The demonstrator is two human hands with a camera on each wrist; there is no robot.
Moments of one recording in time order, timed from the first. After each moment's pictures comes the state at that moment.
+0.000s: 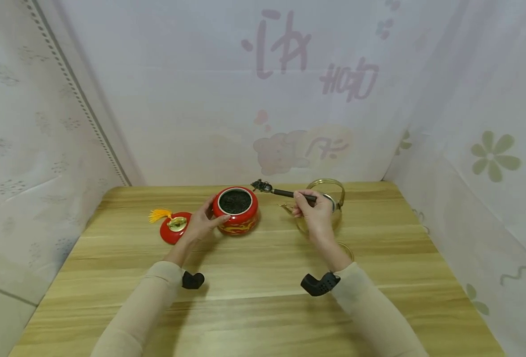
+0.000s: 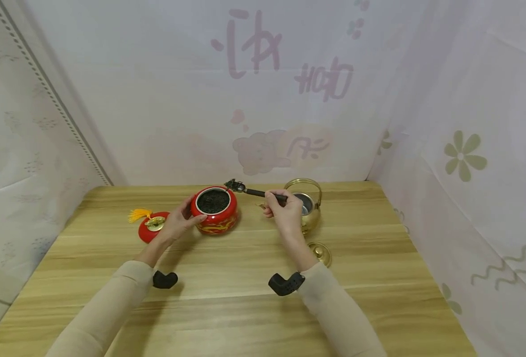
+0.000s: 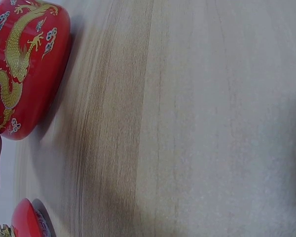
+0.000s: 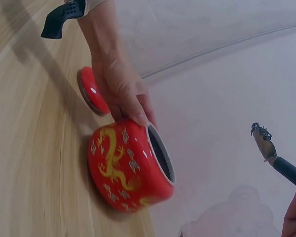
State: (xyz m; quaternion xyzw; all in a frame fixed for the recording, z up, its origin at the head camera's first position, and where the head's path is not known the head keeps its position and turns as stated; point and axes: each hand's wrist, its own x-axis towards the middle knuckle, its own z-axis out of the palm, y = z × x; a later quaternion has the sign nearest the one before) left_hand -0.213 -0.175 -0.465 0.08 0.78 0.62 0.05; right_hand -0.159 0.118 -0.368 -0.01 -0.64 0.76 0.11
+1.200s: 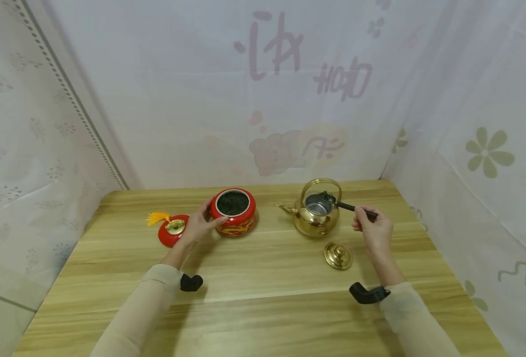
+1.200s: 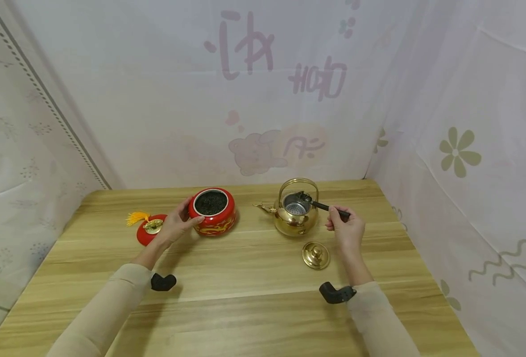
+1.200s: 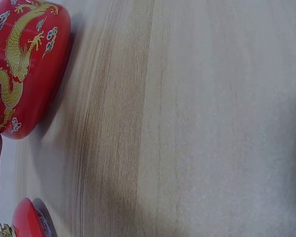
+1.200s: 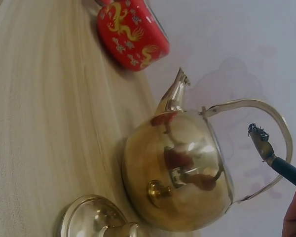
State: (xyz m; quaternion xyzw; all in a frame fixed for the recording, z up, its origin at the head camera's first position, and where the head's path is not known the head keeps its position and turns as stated) left_hand -0.213 -0.175 -0.466 0.09 0.77 0.63 0.05; right_hand -0.131 0.238 -0.390 -0.12 -0.65 0.72 0.21
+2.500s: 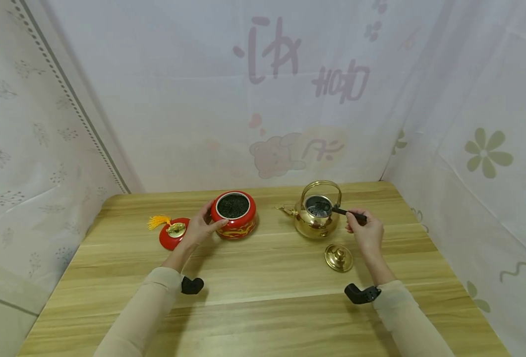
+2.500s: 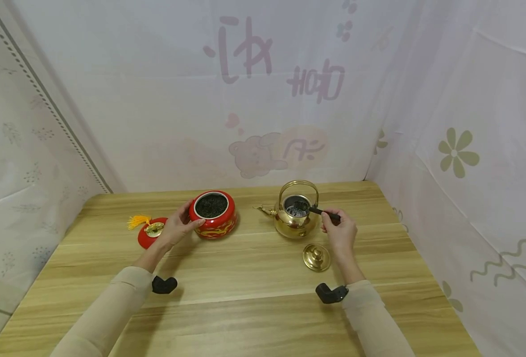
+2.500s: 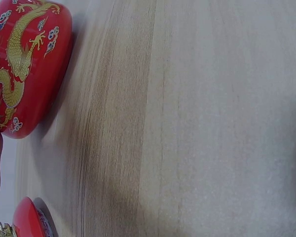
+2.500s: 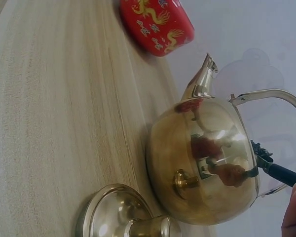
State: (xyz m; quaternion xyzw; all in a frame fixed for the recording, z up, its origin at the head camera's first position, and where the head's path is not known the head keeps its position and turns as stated) left_hand -0.203 -0.172 -0.447 0.08 0.77 0.63 0.07; right_hand -0.147 0.242 -0.426 -0.11 -0.76 0.61 0.21
